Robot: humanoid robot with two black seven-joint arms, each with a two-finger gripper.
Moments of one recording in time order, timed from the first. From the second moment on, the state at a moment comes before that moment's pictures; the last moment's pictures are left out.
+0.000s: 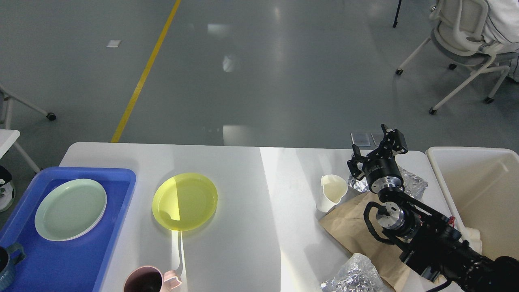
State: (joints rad) left arm -1.06 0.91 0.81 -0.99 0.42 -0.21 0.45; right arm 0.59 -0.15 0.61 0.62 0.12 0.07 0.56
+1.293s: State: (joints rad) left arm -1.03 0.88 0.77 -0.98 0.39 -0.05 0.44; right arm 0.59 -0.15 0.61 0.62 0.12 0.07 0.57
